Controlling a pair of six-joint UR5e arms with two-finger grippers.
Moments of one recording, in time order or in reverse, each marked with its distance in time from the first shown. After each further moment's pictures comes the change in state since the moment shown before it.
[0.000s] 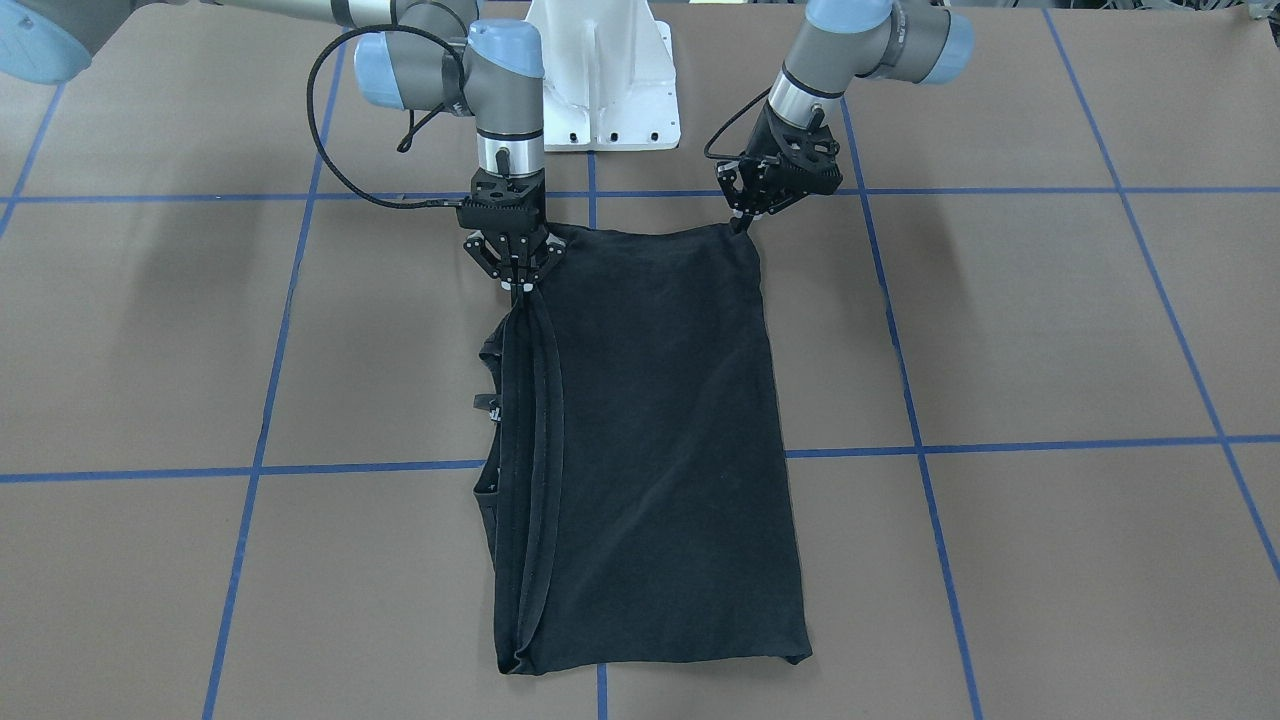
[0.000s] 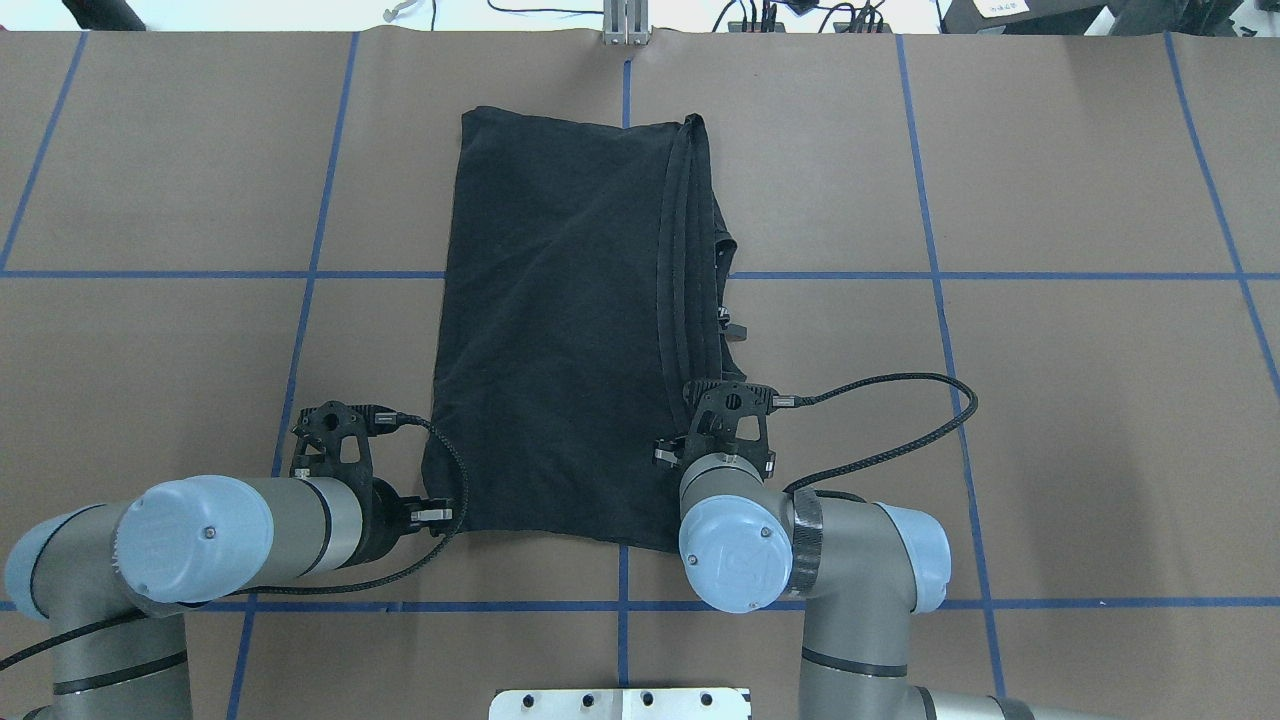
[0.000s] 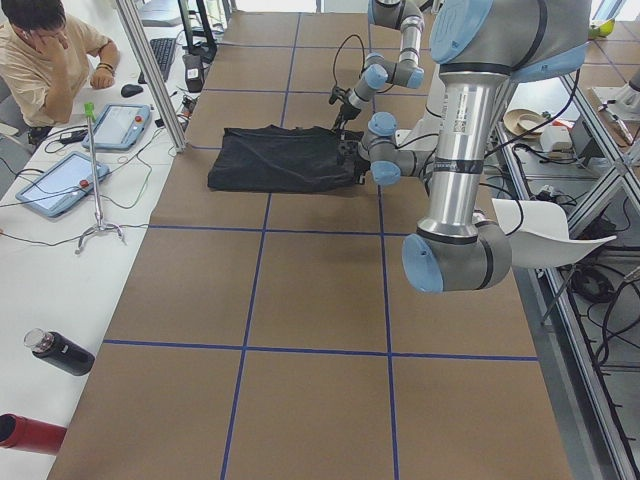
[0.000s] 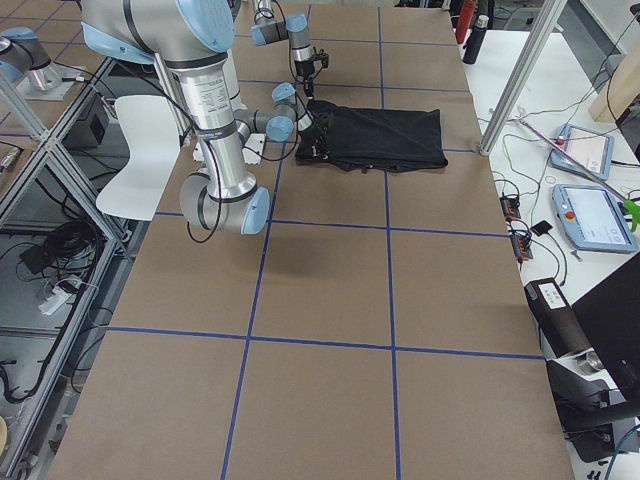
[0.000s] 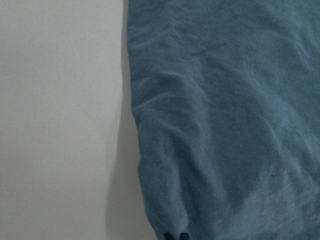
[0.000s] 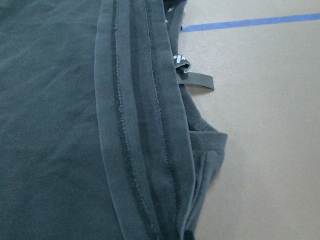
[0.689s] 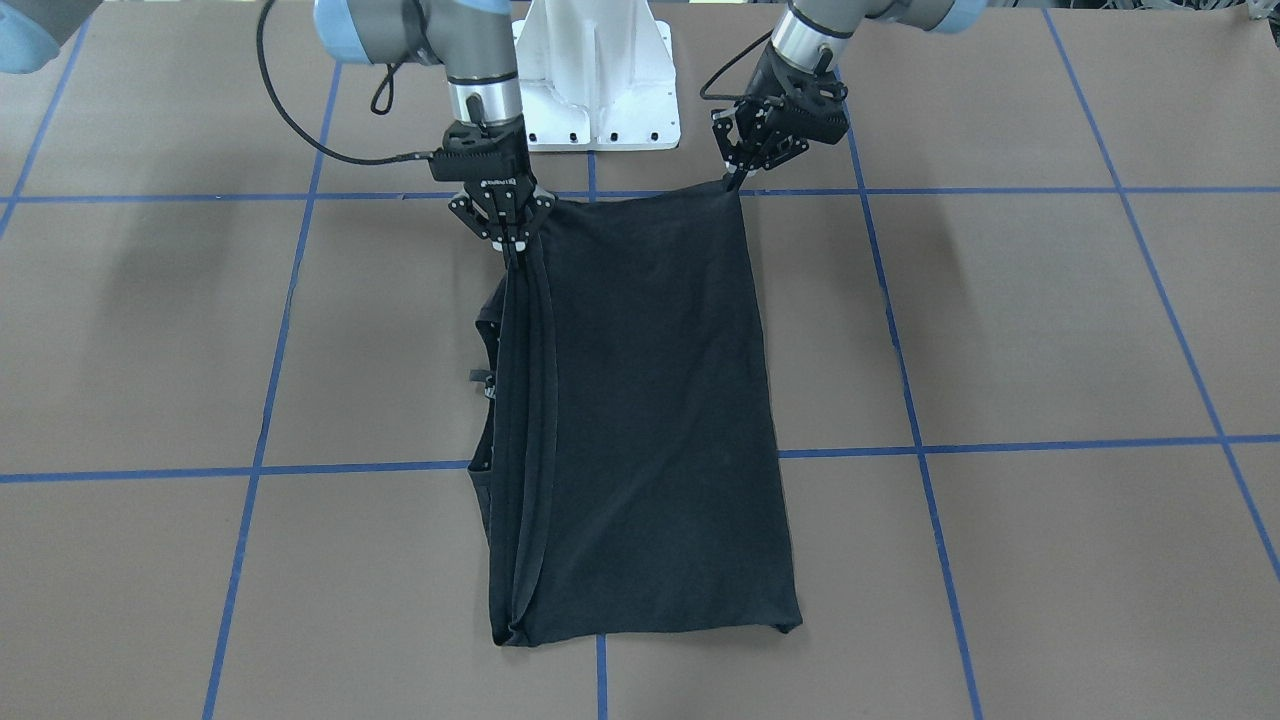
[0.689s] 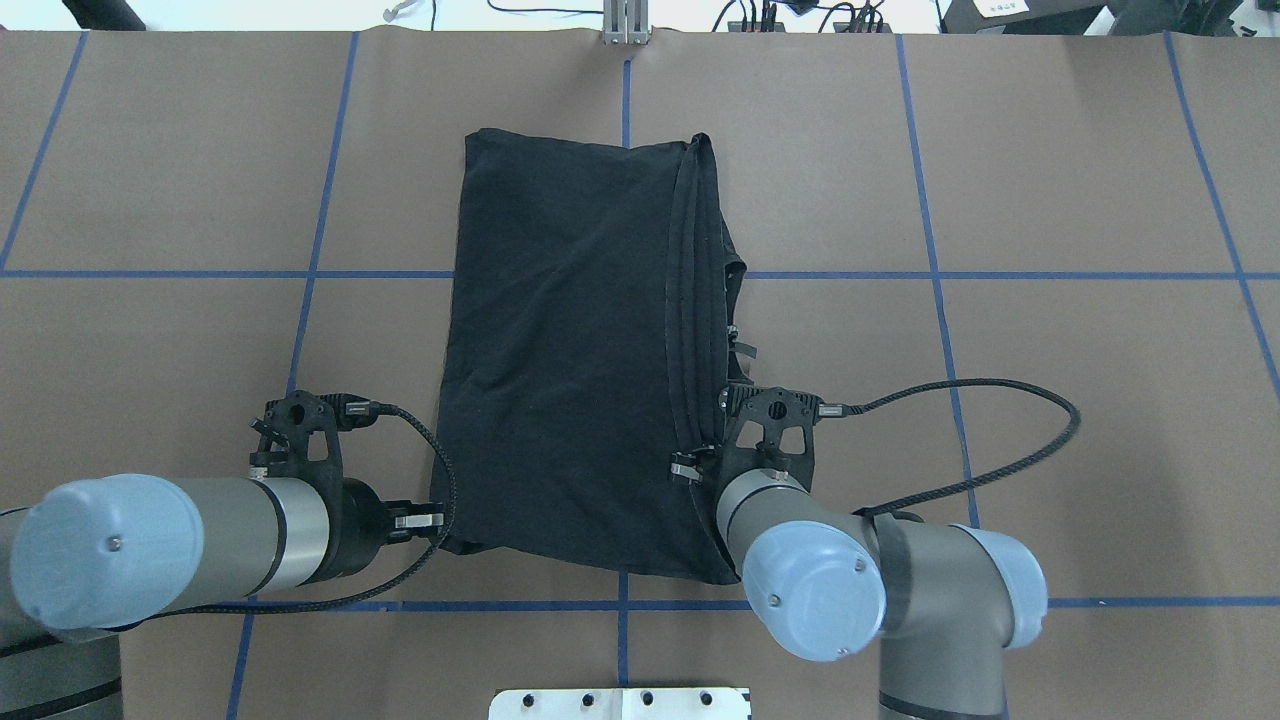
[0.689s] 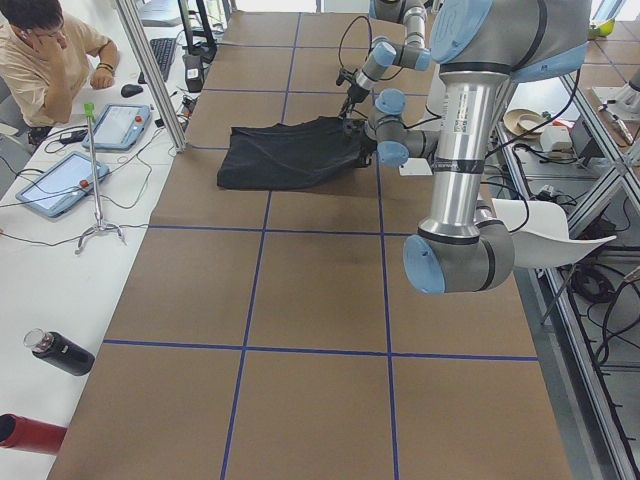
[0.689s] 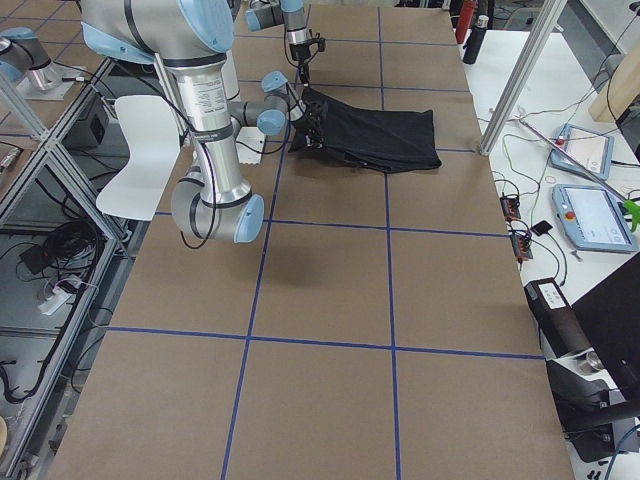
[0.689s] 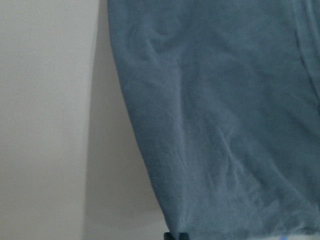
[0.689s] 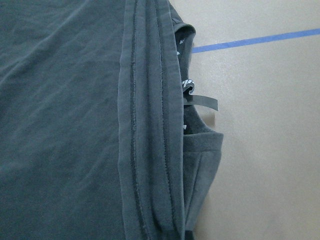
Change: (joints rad) left arm 0.004 0.027 -0.218 0.117 -0.022 -0.040; right arm -0.040 -0.127 0.267 -0.014 0.005 0.002
